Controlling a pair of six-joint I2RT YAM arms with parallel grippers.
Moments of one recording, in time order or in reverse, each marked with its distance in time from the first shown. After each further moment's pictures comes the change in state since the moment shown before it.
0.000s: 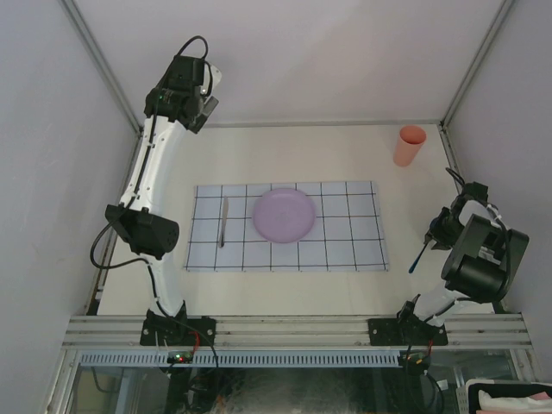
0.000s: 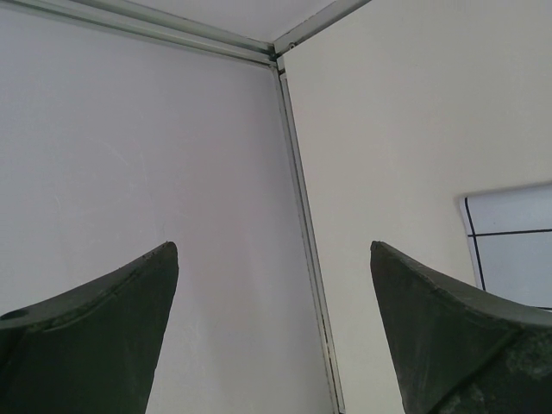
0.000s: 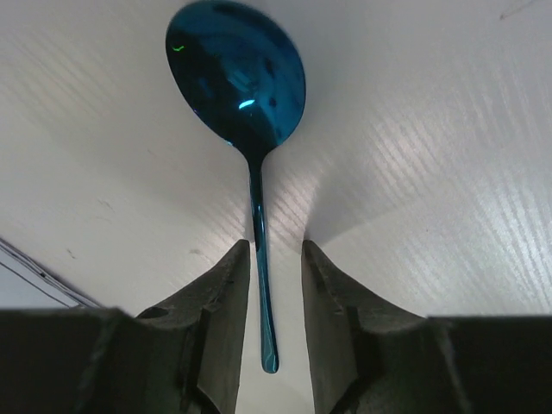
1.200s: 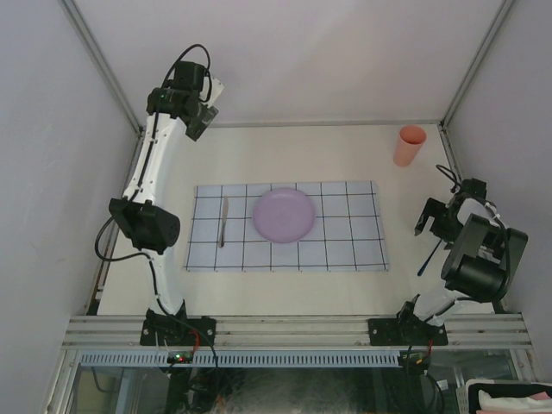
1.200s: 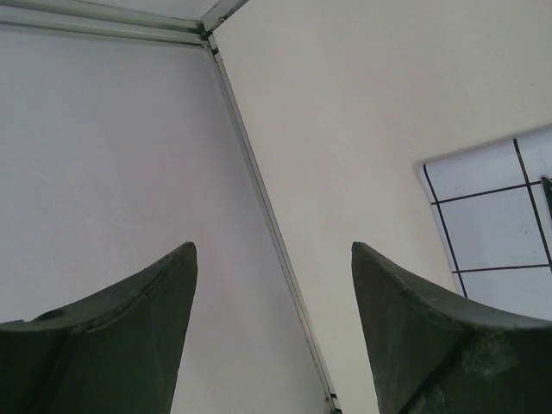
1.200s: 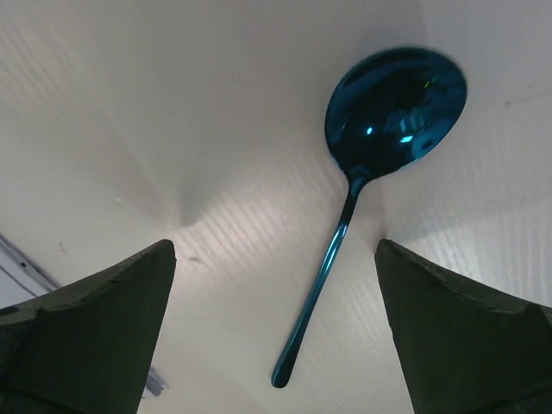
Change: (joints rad) left arm 0.039 0.056 0.002 -0.101 0.142 -0.010; right arm 0.016 -0.019 -0.007 0.038 -0.010 -0.151
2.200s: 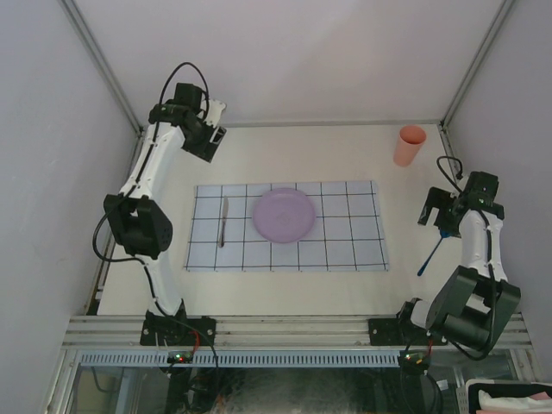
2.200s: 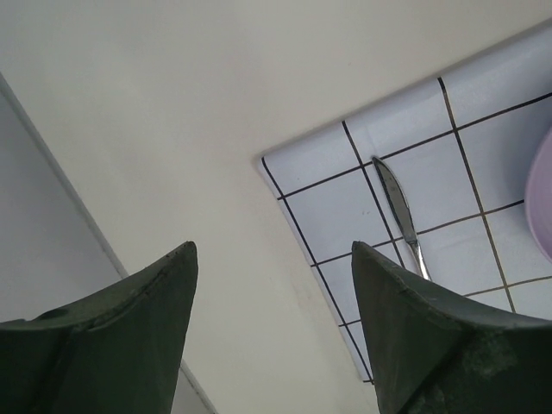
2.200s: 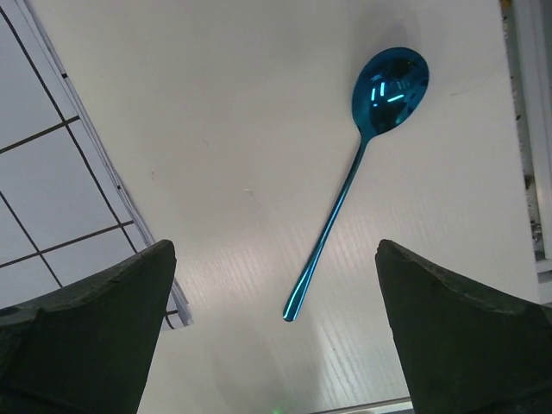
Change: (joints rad) left arm 0.055 -0.079 -0.348 0.092 0.359 -0.186; right arm 0.039 -0.346 0.026 -0.138 -0.027 -0.069
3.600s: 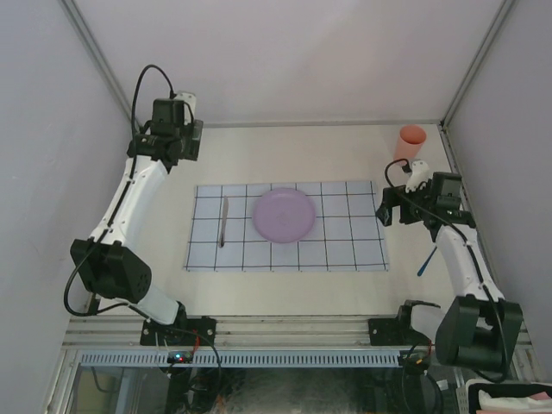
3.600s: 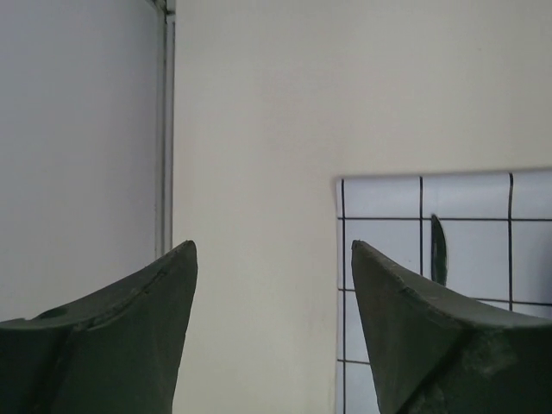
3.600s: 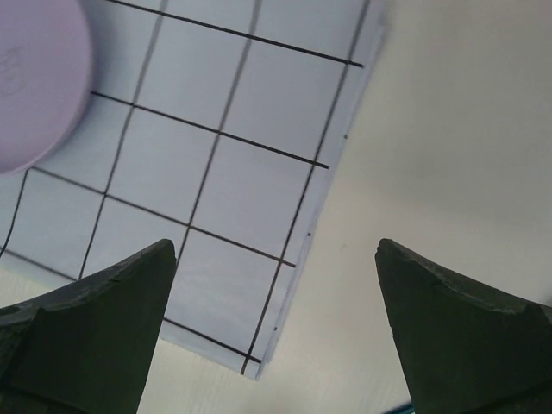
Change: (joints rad) left arm -0.014 -0.422 -0.457 0.374 -0.292 -0.213; right arm 0.303 -0.178 -0.149 0.263 -0.357 -0.202
